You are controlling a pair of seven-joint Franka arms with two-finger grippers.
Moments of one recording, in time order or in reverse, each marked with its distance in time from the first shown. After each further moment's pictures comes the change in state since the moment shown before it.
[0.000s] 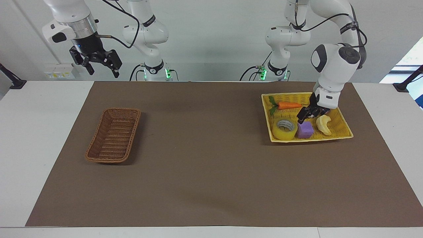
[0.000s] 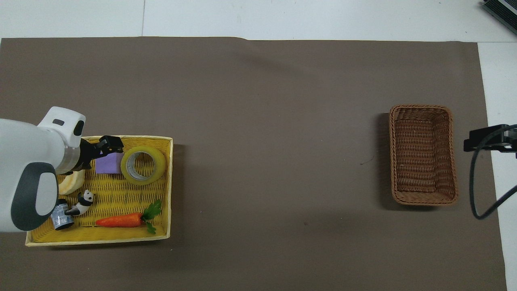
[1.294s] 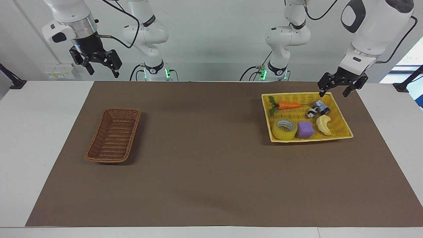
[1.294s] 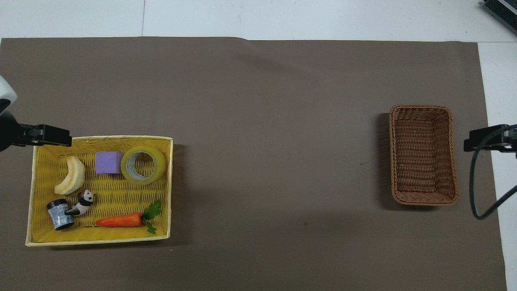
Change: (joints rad) left arm 0.036 -0.012 0.001 0.473 0.028 -0.537 0.519; right arm 0.000 0.000 0.000 0.000 0.000 0.000 0.000
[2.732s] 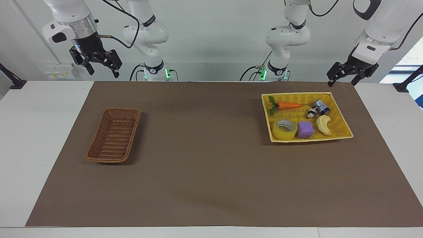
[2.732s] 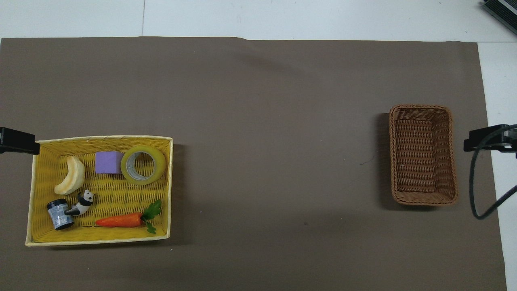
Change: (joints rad) left arm 0.028 -0.002 0.030 0.154 0.021 -0.202 -0.026; right arm 0.000 0.000 0.000 0.000 0.000 0.000 0.000
